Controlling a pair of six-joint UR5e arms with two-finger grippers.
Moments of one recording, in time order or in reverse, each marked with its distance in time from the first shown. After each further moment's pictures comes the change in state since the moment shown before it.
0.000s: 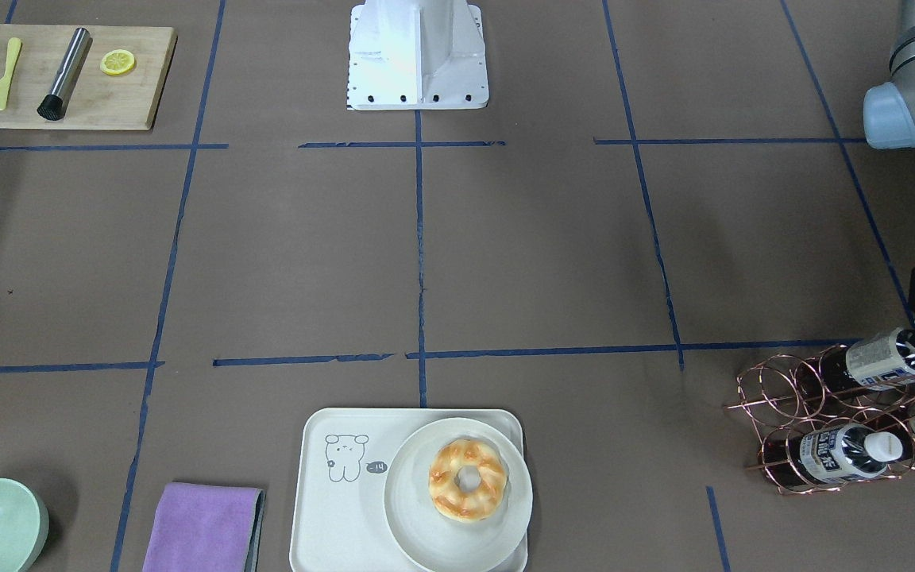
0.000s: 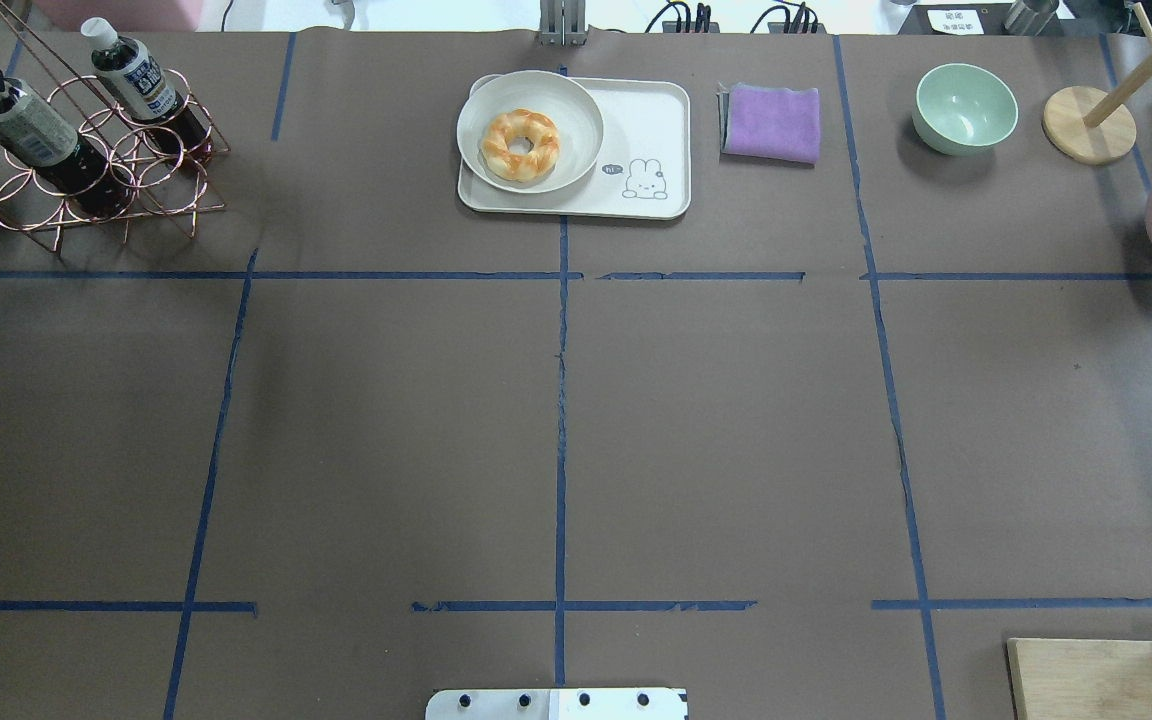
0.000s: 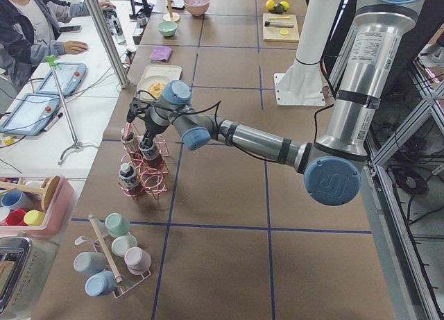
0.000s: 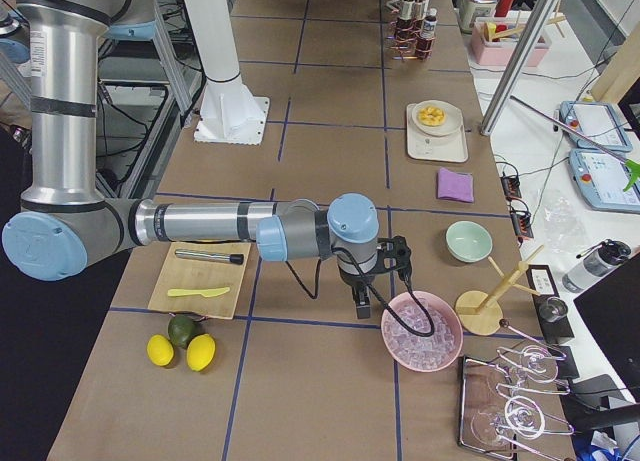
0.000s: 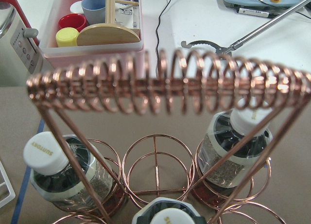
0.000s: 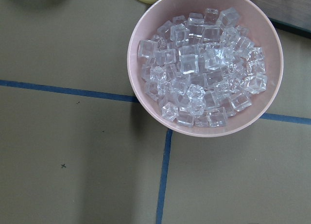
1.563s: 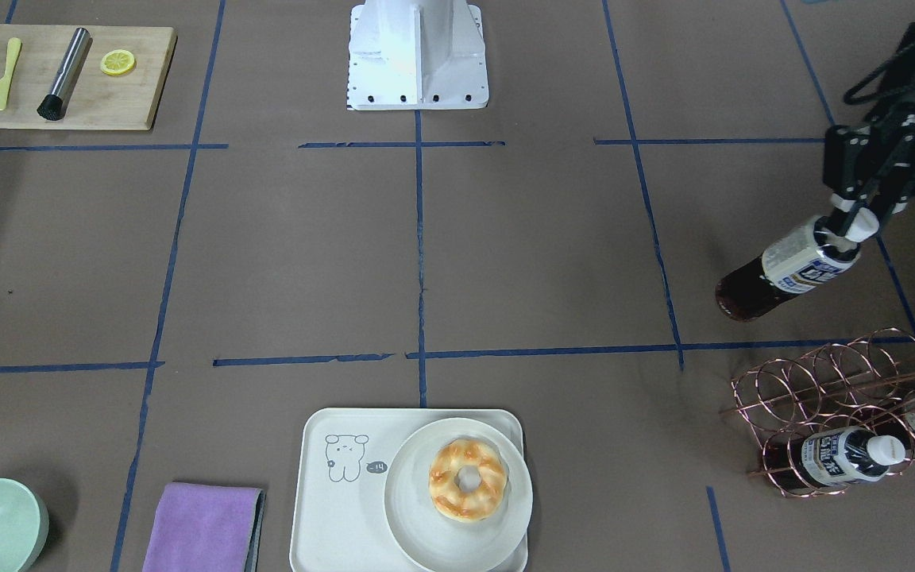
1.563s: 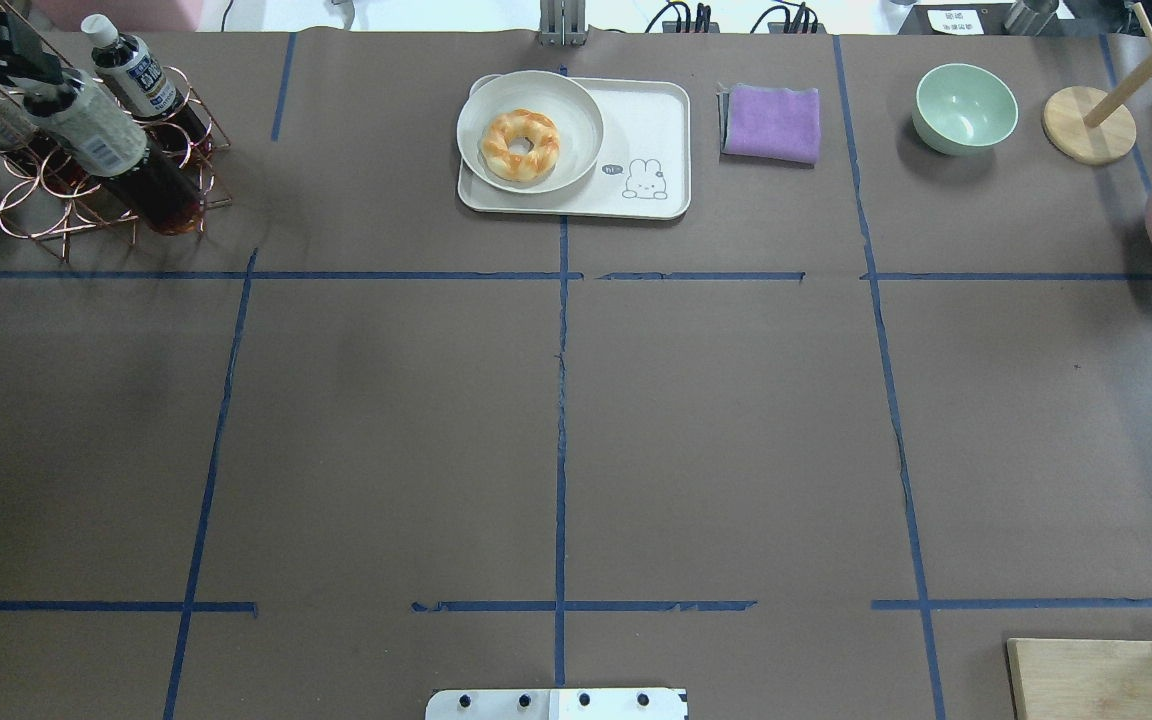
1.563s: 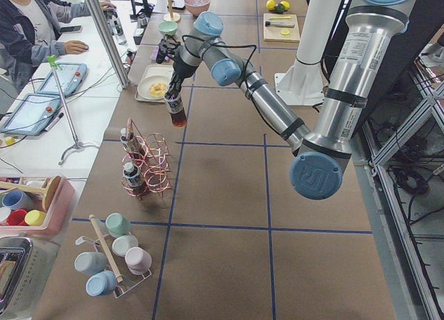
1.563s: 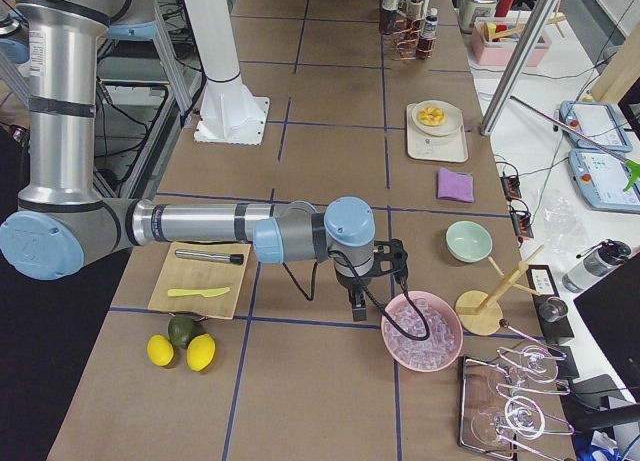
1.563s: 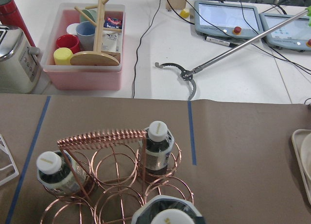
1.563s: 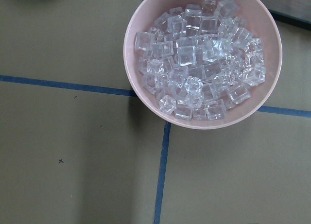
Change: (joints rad) left arm 0.191 -0.097 -0.464 0.531 0.137 -0.174; right arm 0.000 -0.014 0.002 0.000 0.000 0.000
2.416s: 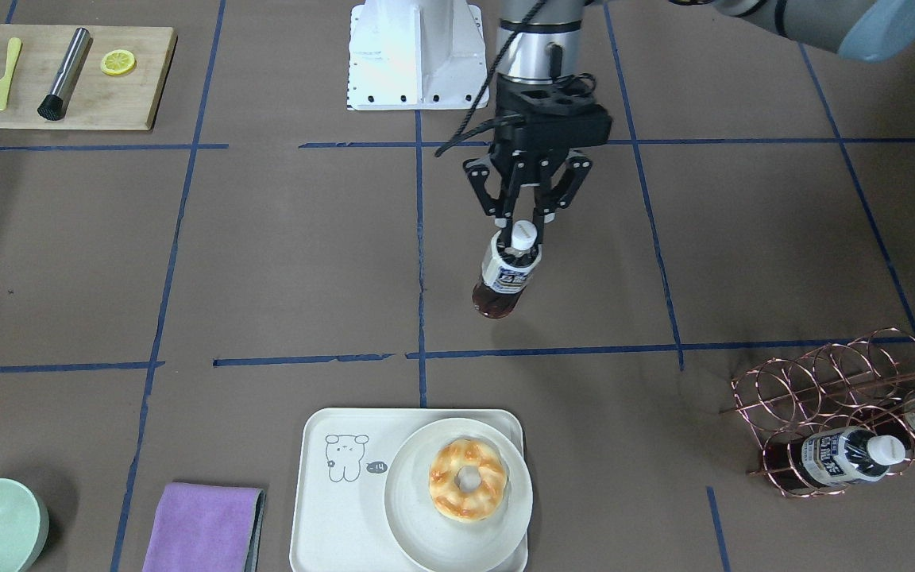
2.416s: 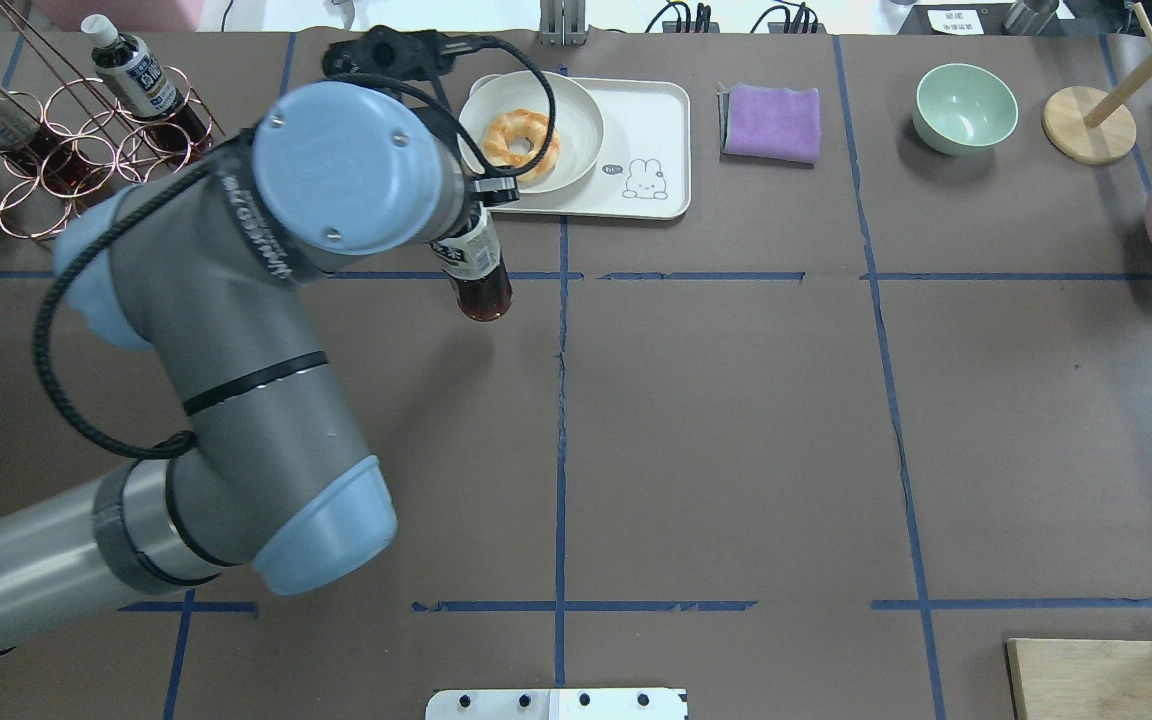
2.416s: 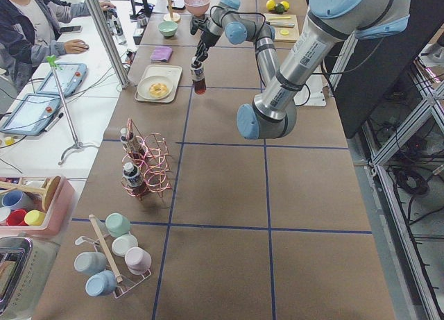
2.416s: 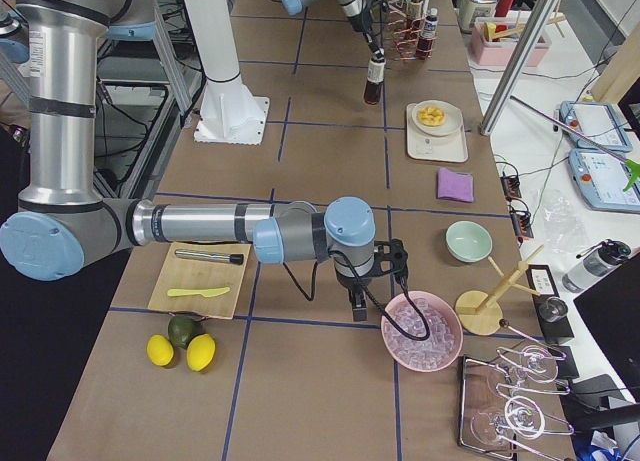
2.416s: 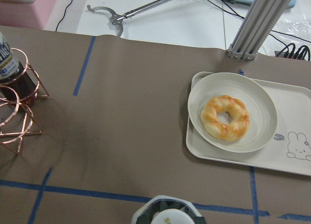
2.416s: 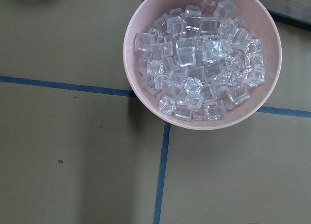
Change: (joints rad) left arm 0.503 -0.522 0.272 0.303 0.456 -0.362; right arm 0.000 0.001 0.000 0.000 -0.001 0.001
